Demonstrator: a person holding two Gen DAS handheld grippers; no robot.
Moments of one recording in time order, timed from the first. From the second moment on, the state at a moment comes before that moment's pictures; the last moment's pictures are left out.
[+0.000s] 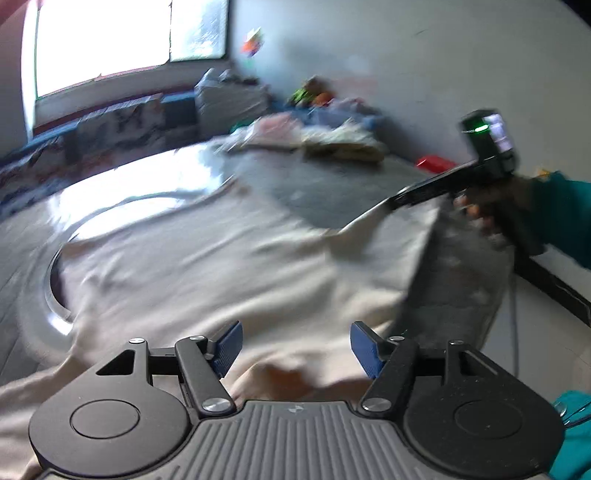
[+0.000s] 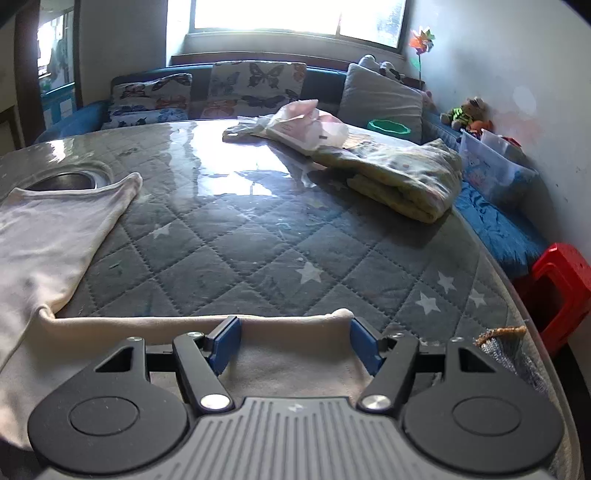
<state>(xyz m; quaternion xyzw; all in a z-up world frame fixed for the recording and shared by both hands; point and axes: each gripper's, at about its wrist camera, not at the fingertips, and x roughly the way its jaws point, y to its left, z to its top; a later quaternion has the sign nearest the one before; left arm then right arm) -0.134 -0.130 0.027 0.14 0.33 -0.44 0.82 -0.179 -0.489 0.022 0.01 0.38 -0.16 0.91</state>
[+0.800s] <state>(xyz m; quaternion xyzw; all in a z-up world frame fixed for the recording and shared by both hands) -0.123 -0.077 0.052 0.11 0.30 -0.42 0.85 -0.159 -0.275 0.043 -0.13 0.35 0.16 0.91</state>
